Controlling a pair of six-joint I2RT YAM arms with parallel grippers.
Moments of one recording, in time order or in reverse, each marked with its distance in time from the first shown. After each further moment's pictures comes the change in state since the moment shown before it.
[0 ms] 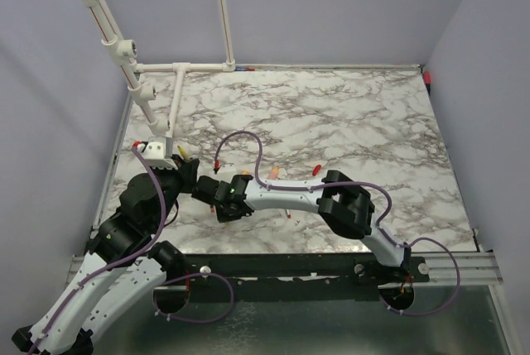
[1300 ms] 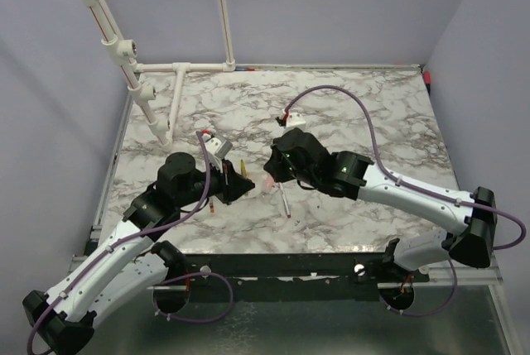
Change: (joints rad) left arm -0.004 0.248 -0.053 0.192 0.716 -0.017; right arm -0.178 -0.816 -0.504 0.225 0.077 -0.357
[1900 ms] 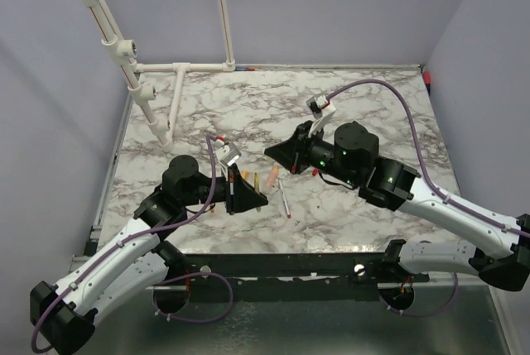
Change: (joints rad) left arm 0.000 0.049 -0.113 0.259 0.386 -0.108; right arm -0.063 -0.286 -0.095 0.295 -0.225 -0.120
